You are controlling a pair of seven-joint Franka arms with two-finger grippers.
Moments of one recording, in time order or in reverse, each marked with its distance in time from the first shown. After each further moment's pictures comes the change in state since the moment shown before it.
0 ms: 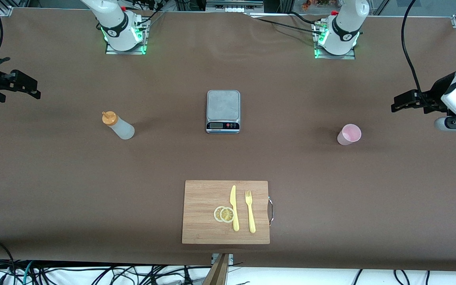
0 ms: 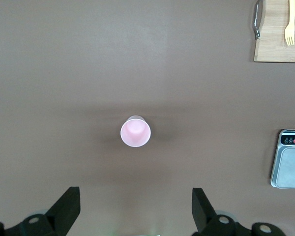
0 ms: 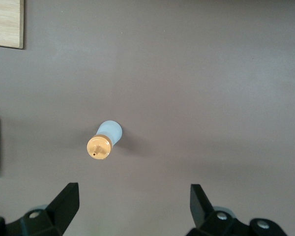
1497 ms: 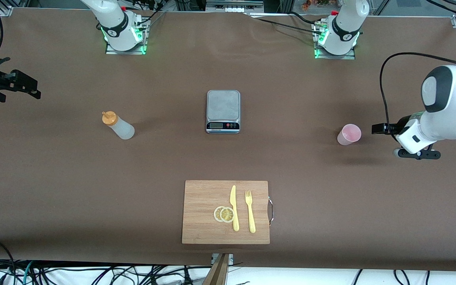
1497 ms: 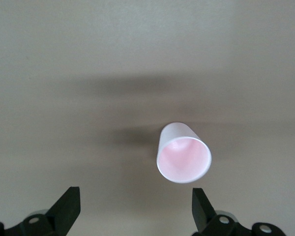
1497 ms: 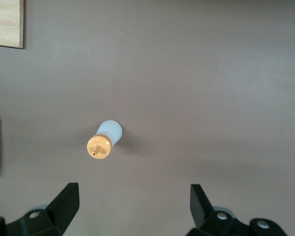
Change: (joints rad) left arm 0.023 0.105 0.060 -0.458 0.067 0.472 0.127; right arm 0.000 0.000 0.000 -0.001 0.000 -0.001 0.000
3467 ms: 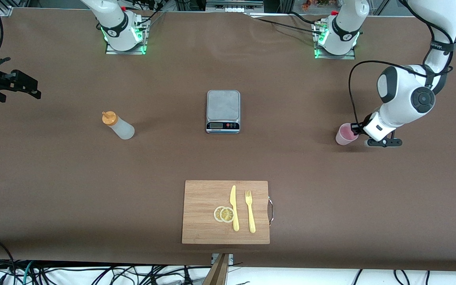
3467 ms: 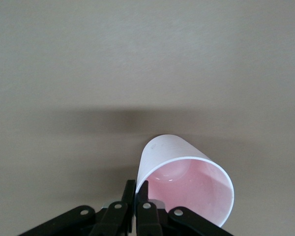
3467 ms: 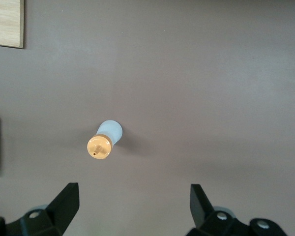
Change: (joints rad) left arm -0.085 -0.040 -0.006 -0.371 -0.079 0.484 -0.081; right arm 0.001 0.000 0.001 0.000 0.000 0.000 0.000
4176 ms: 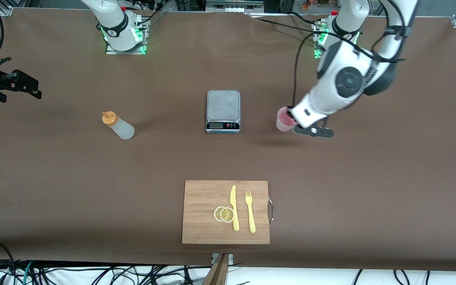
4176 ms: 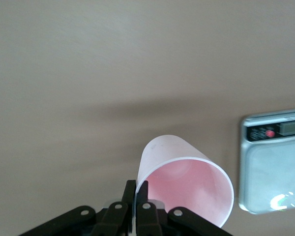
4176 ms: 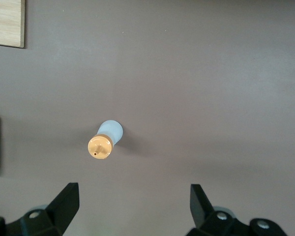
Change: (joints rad) left arm -0.377 -0.015 -0.104 0.313 -0.100 -0.353 -0.324; right arm 0.002 0.000 0.001 0.000 0.000 0.000 0.000
